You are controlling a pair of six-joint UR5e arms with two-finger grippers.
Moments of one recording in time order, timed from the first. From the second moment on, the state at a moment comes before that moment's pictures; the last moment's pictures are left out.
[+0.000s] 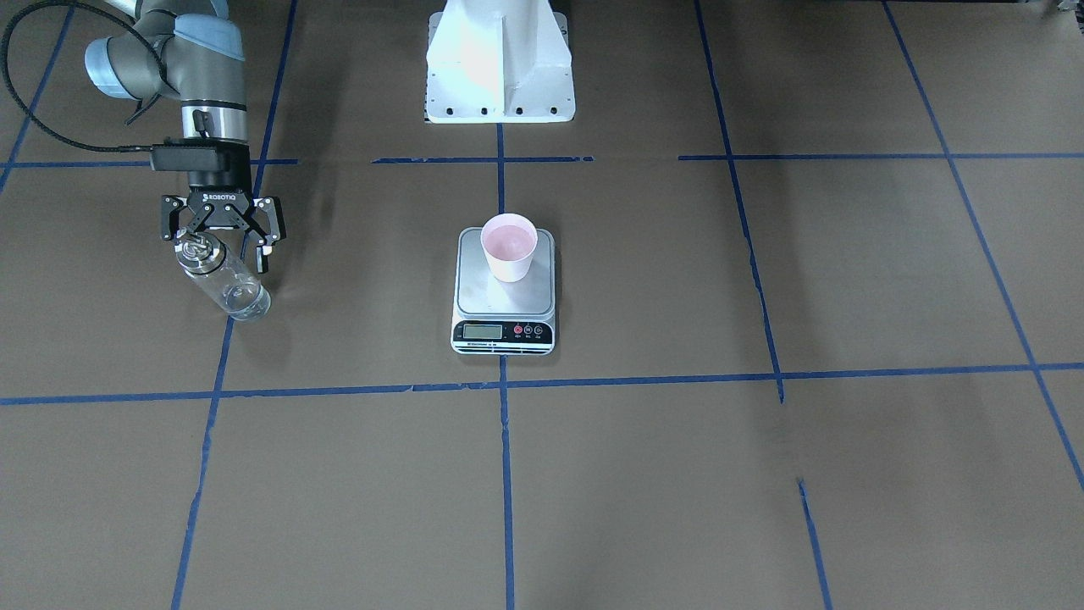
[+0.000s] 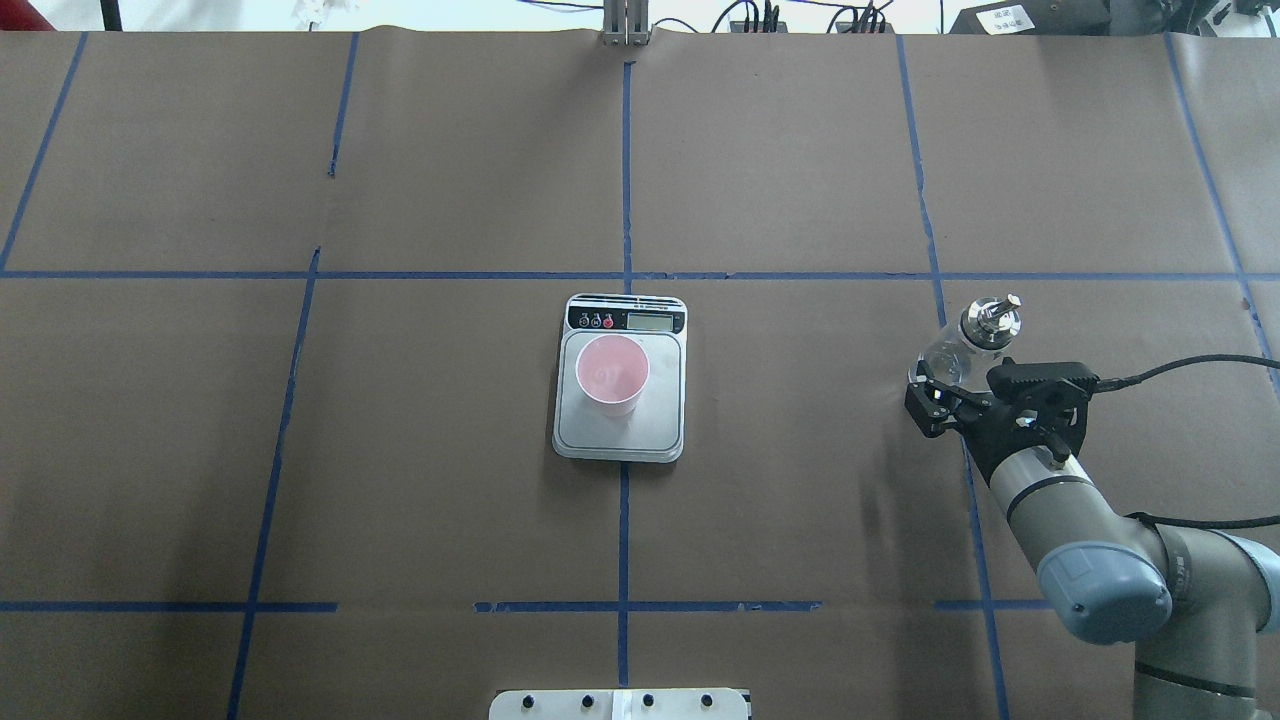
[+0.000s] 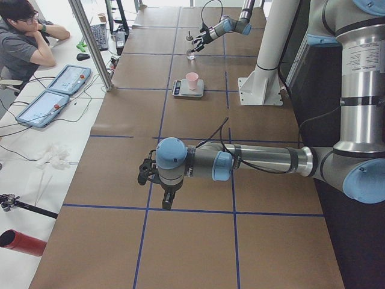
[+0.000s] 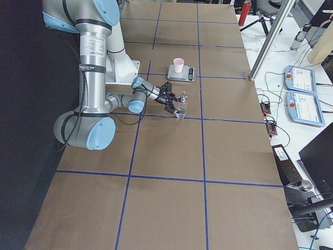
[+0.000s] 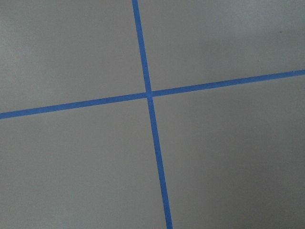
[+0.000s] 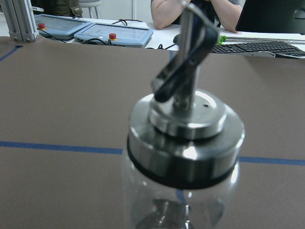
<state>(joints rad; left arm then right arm) -1.61 -1.48 -1.71 -1.63 -2.43 0.10 0.25 -1.67 1.88 -0.87 0.79 1.30</state>
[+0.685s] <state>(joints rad) -1.61 -1.48 -1.71 -1.63 -2.43 0.10 0.09 -1.79 1.95 -0.86 0.67 1.38</state>
